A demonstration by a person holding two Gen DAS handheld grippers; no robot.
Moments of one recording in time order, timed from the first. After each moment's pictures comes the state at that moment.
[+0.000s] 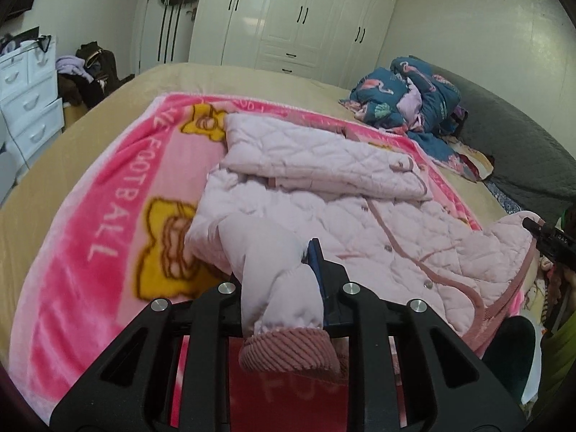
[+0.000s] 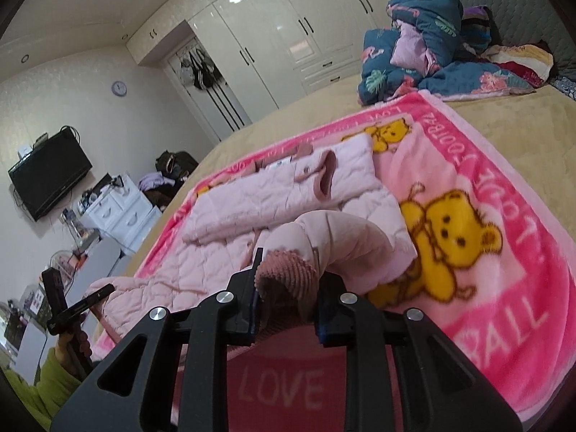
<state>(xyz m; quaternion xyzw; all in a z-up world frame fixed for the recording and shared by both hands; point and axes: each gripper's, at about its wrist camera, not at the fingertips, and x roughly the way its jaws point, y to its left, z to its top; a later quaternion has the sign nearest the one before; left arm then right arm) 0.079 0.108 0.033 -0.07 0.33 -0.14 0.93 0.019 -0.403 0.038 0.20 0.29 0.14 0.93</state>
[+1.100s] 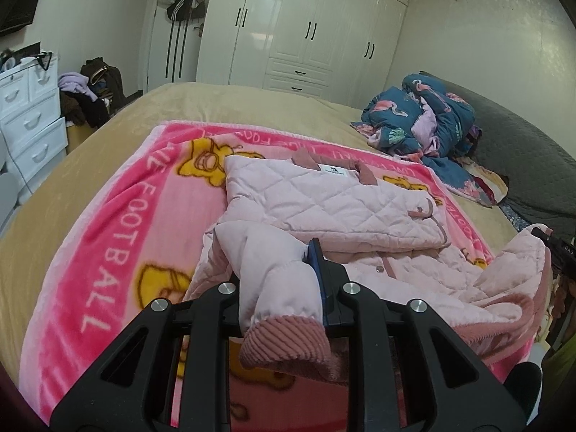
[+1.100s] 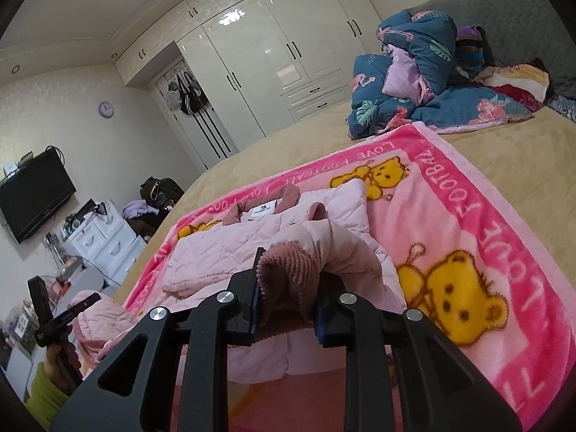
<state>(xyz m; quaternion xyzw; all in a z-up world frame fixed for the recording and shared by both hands) 0.158 0.093 0.062 -0.07 0.30 -0.12 0.94 0.098 -0.411 0.058 0.21 0.25 0.10 0.94</state>
